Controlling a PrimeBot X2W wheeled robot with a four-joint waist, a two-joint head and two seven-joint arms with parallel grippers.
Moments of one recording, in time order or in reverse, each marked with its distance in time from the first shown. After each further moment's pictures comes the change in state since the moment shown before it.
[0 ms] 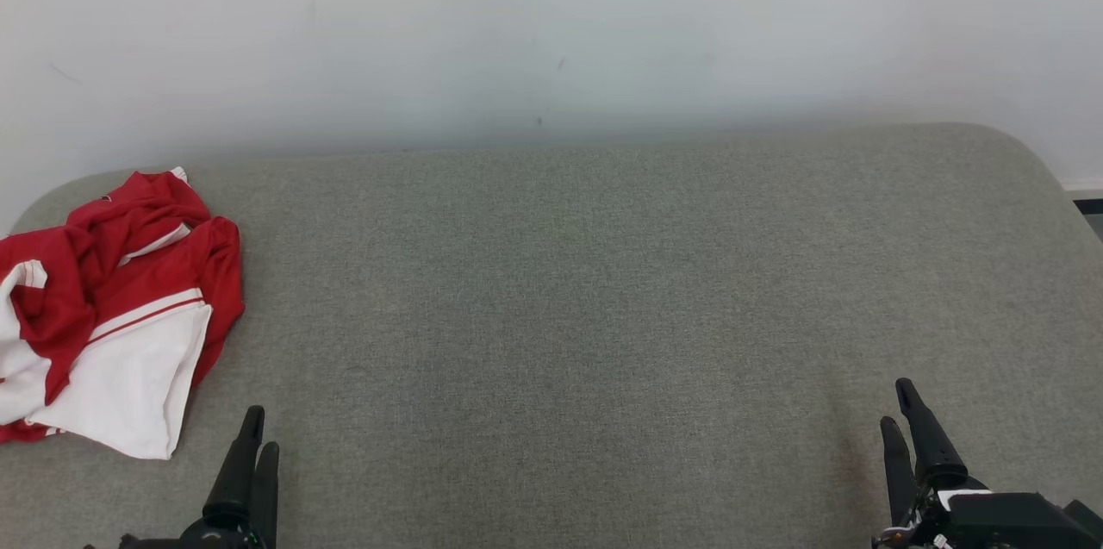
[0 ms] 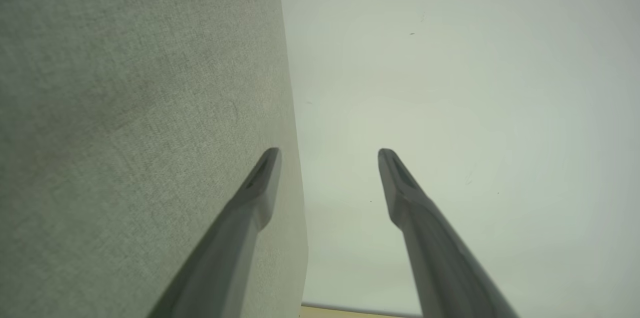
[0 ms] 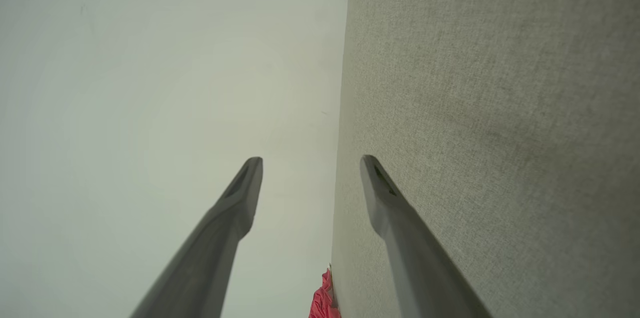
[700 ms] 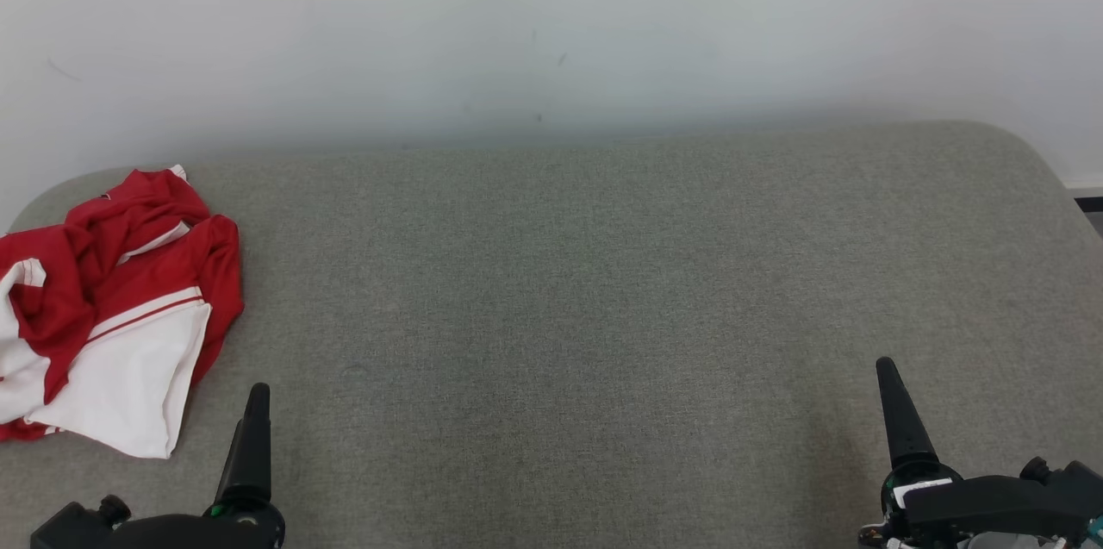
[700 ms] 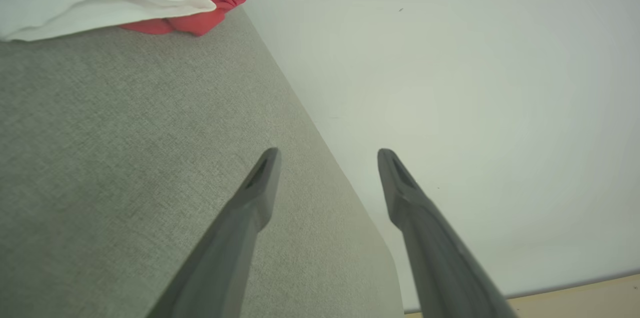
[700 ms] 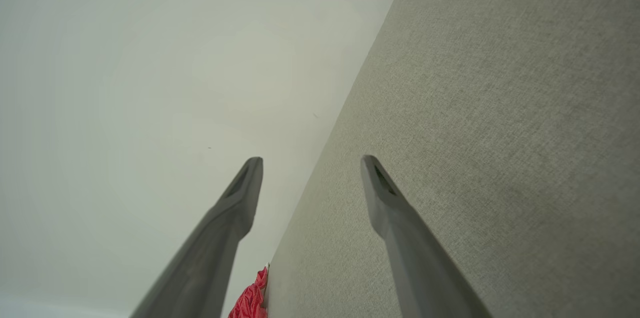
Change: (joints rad) left arm 0.008 0.001 -0.016 -0.106 0.428 0.043 -0.091; right arm 0.003 -0.005 0.058 -0.066 -0.342 0.000 -0.091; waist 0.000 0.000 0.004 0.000
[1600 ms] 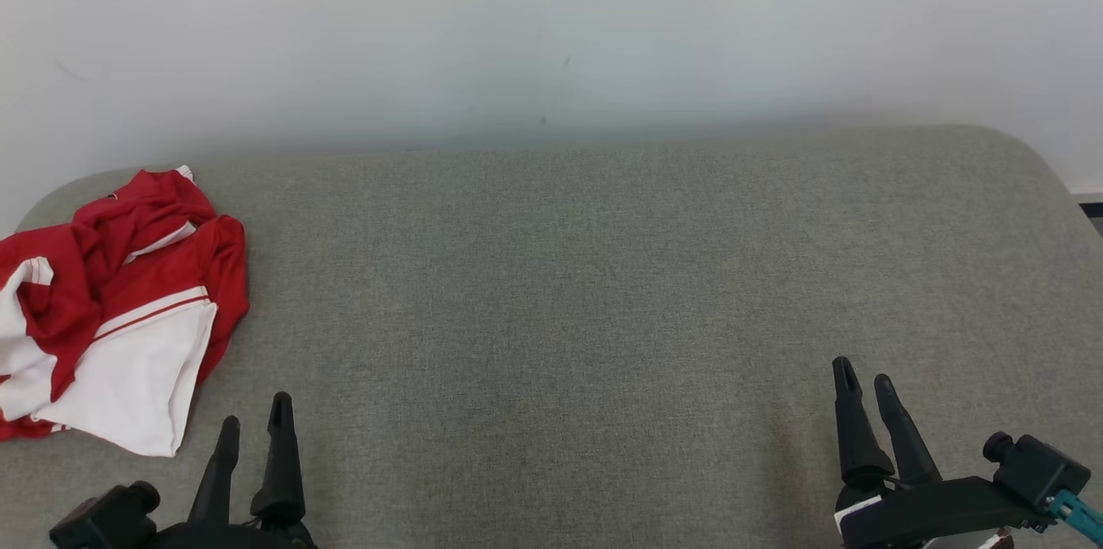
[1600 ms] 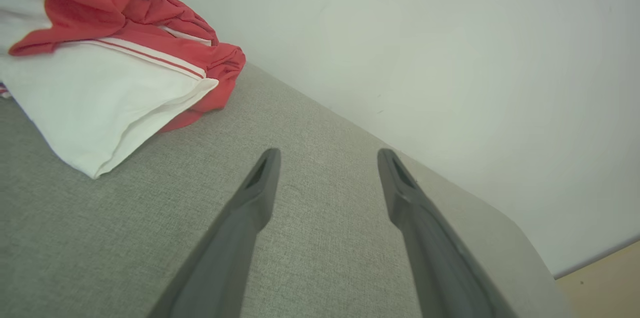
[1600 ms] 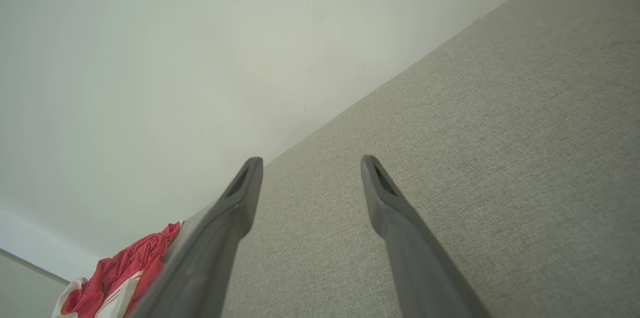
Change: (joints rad) left arm 0.049 0.033 -0.069 -0.075 0.509 0.072 -0.092; right arm 0.010 -0.018 0.072 -0.026 -0.513 0.000 -0.092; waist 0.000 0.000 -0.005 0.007
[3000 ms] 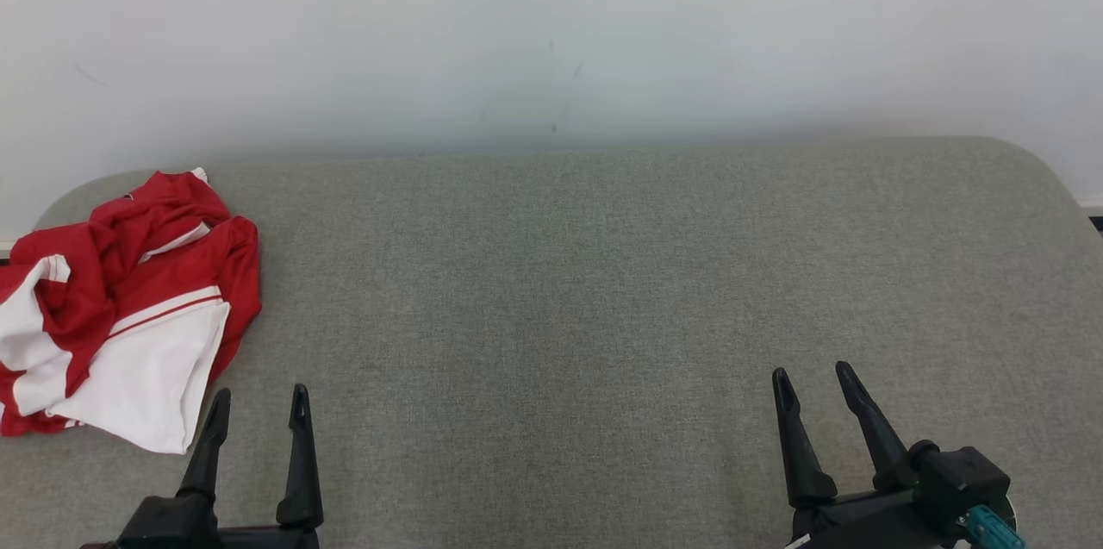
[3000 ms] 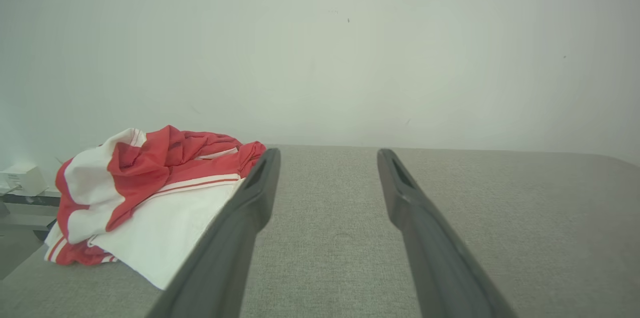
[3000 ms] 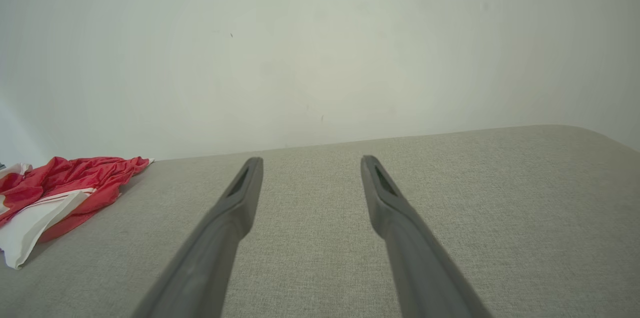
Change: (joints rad) left arm 0.027 0.050 -0.072 -0.075 0.483 0.077 -0.122; right arm 0.015 0.001 0.080 -0.019 -0.486 0.000 -0.123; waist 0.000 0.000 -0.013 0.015
